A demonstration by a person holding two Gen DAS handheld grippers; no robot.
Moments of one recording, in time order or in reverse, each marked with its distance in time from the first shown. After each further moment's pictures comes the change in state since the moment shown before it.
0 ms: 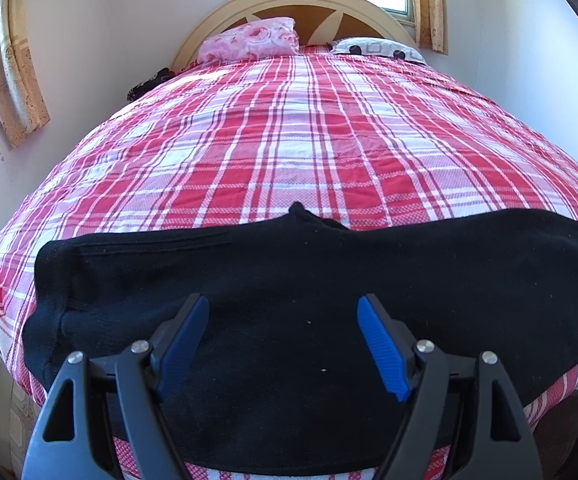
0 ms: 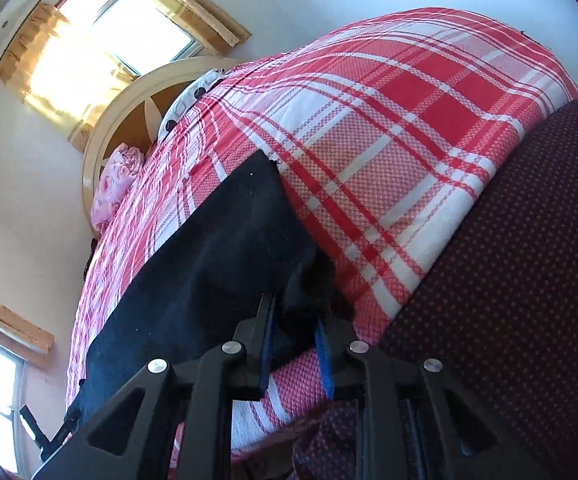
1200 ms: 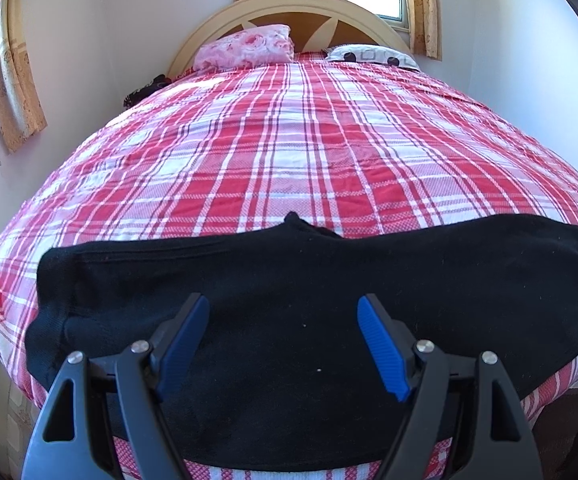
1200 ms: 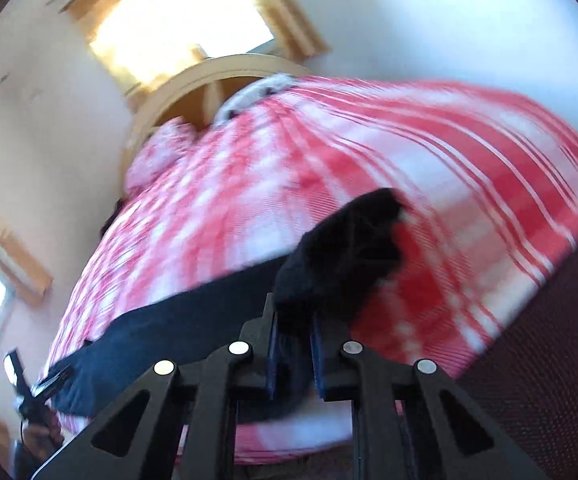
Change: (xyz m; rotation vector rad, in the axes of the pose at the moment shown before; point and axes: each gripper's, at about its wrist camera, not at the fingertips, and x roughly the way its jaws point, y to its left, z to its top) left arm -0.007 0.002 0.001 -0.003 -0.020 -0.023; right arm -0.018 0.111 0.000 -0.328 -0.059 0.104
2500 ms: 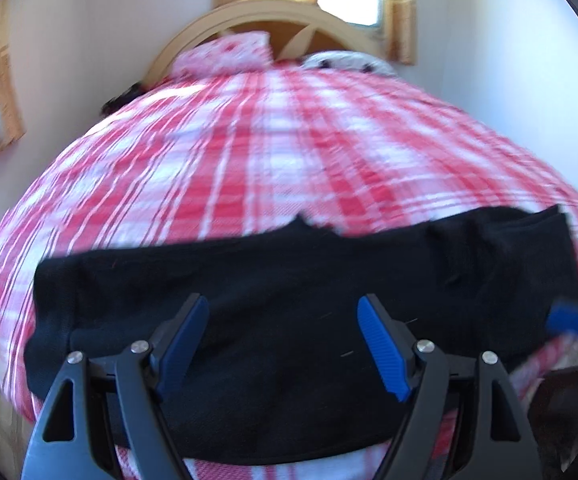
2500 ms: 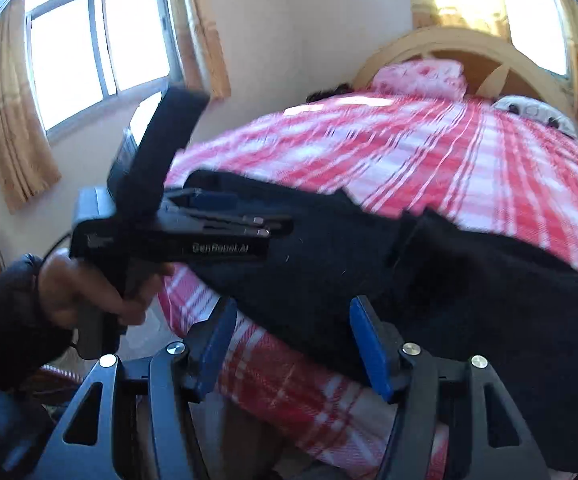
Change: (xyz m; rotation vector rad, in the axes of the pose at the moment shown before) left arm -0.018 0.025 -0.002 0.063 -0.055 -0.148; right arm 0.081 0.327 -0.171 -0.720 0.176 0.474
